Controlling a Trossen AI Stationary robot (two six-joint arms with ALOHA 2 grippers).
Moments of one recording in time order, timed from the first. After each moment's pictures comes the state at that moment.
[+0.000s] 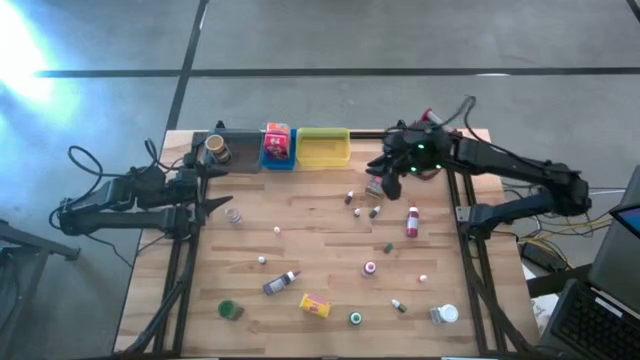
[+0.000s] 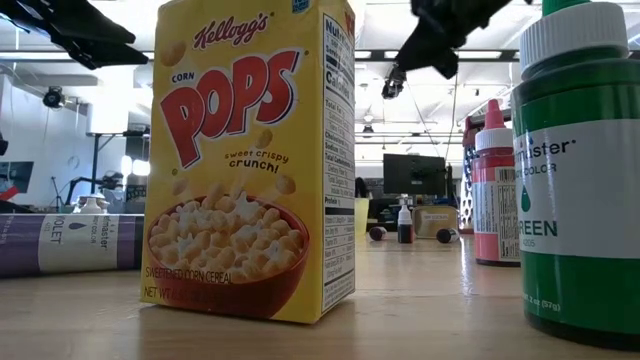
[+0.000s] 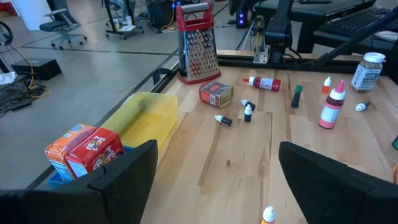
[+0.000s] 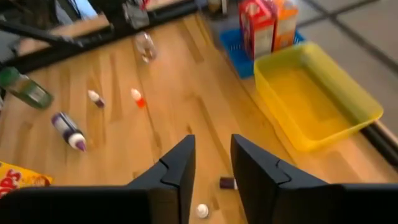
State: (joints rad) left arm 0.07 0.30 0.62 -0.65 -0.24 0.00; right arm -0.32 1.20 1.12 -0.53 -0.13 0.16
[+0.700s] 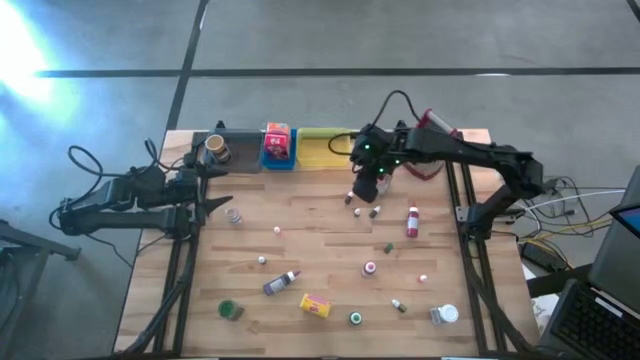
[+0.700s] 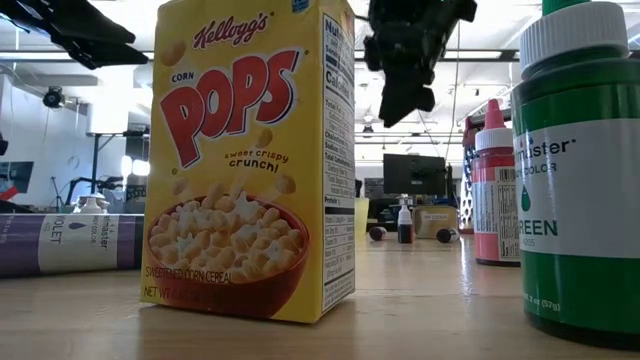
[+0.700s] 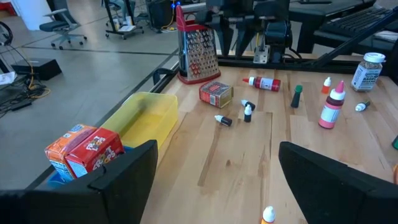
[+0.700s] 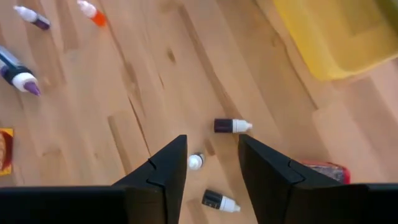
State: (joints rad) left arm 0.07 0.30 0.62 -0.65 -0.24 0.00; right arm -0.32 1.60 1.39 -0.87 -0.13 0.18
